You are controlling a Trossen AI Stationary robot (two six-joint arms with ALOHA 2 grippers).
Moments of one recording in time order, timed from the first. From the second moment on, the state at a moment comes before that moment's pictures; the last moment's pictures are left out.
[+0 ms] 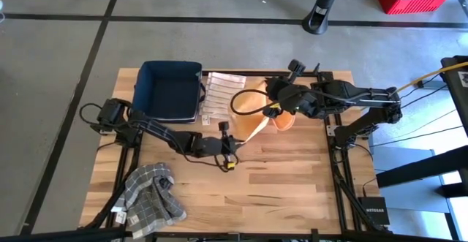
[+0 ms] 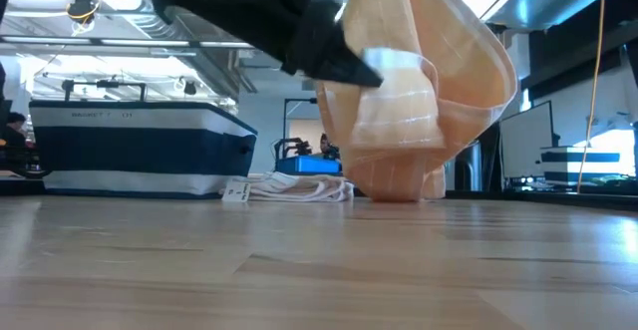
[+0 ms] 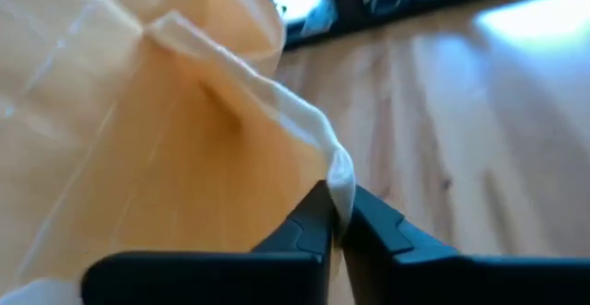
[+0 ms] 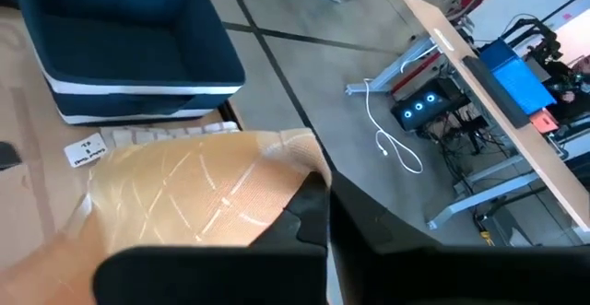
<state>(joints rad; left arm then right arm) -0.23 1.79 0.96 0.42 -0.53 0.17 0.14 1.47 1.78 -1.02 0.87 -0.06</state>
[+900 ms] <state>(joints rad) -0.41 1.25 1.50 -0.94 -0.31 -0.11 0.05 1.47 1.70 -1.10 0.48 -0.02</state>
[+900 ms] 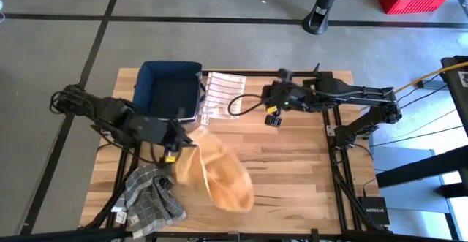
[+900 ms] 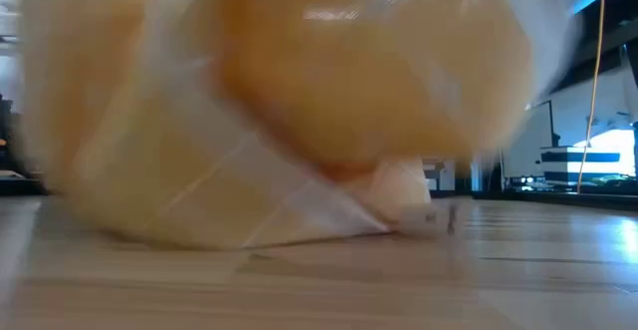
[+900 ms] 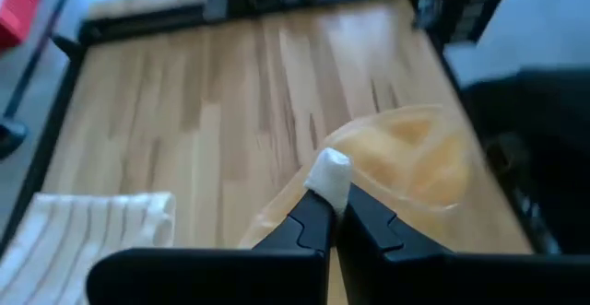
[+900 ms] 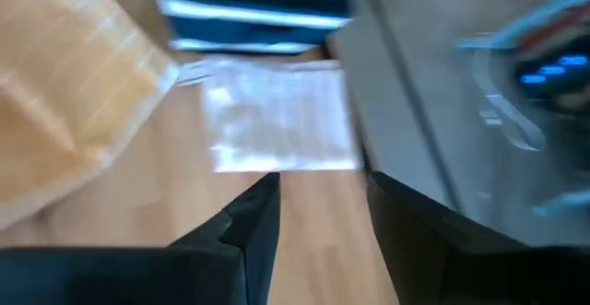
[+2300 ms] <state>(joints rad) -0.69 1.27 1.15 -0.66 -0.22 -0.41 0.11 2.03 1.12 0.24 -0.50 0.44</state>
